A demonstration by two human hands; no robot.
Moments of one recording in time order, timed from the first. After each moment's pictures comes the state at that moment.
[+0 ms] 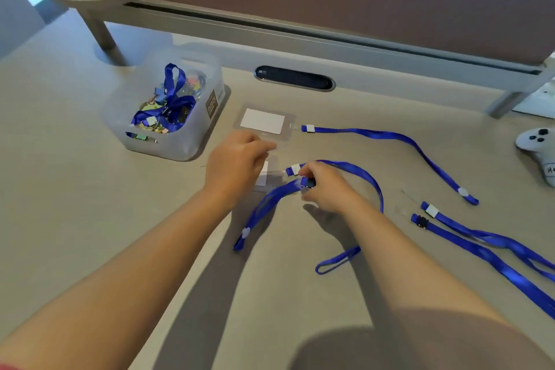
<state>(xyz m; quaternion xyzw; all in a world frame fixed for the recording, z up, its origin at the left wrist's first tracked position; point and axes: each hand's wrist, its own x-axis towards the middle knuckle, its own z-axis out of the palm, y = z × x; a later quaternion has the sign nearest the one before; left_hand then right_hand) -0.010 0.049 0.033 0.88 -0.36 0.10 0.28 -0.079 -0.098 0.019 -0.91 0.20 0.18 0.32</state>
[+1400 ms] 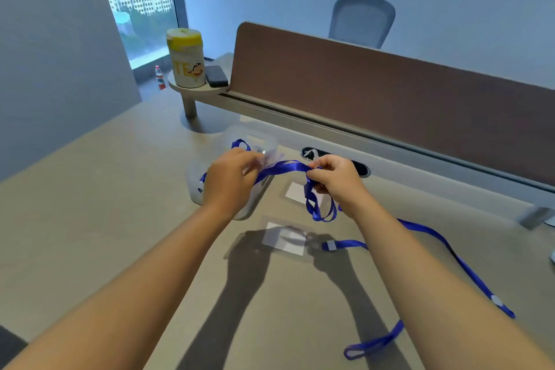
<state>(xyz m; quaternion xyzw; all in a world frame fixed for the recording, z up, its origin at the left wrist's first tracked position) 0.026 0.119 0.126 0.87 -0.19 0.16 0.42 -0.007 -0.050 0.141 -0.81 0.14 -0.02 0.57</state>
